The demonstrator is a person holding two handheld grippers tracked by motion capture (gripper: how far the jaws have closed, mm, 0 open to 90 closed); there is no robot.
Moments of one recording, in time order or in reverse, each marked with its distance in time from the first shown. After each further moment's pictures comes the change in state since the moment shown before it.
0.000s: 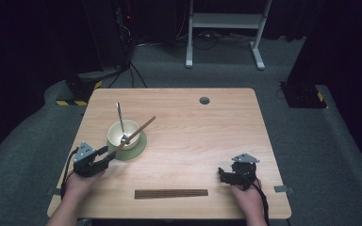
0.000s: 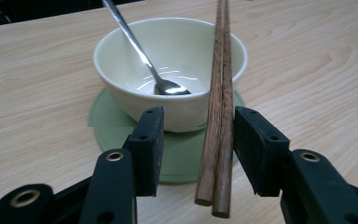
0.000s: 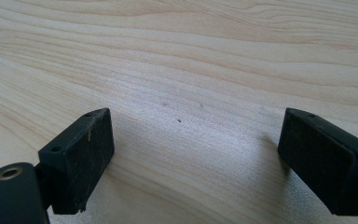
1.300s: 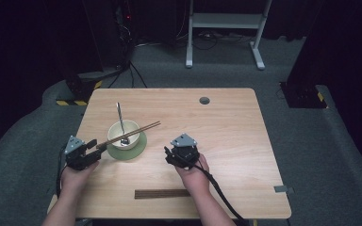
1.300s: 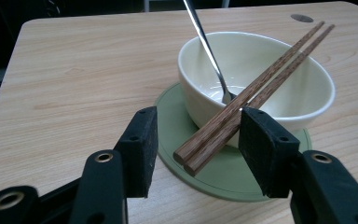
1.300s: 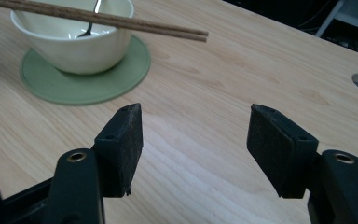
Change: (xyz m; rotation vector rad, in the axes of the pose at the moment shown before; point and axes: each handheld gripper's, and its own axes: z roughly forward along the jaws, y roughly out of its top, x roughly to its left) left arm 0.032 0.001 0.003 -0.028 0.118 -0.154; right arm 0.161 0.114 0.020 -0.213 0.127 -0.229
